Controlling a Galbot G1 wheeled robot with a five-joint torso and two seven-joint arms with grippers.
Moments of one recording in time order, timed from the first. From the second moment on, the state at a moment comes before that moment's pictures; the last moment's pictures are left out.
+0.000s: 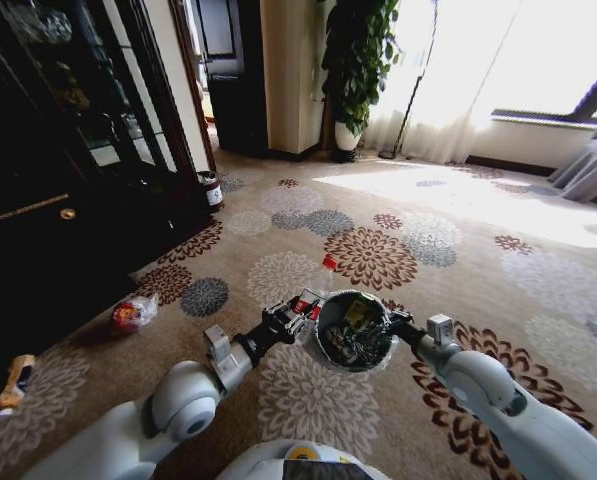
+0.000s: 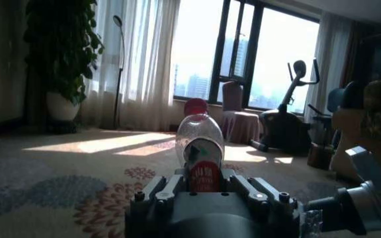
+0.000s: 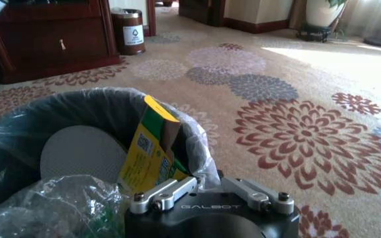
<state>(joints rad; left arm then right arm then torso) 1.03 -0.77 0.06 -2.25 -0.77 0.14 -0.08 -1.38 0.67 0.40 2.14 0.78 -0.45 0.13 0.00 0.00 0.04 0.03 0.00</state>
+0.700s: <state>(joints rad) 0.86 -0.84 0.34 -2.08 -0.69 0.07 -0.03 -1.30 0.66 0.27 2.13 0.92 -0.43 0.18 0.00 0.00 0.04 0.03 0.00</state>
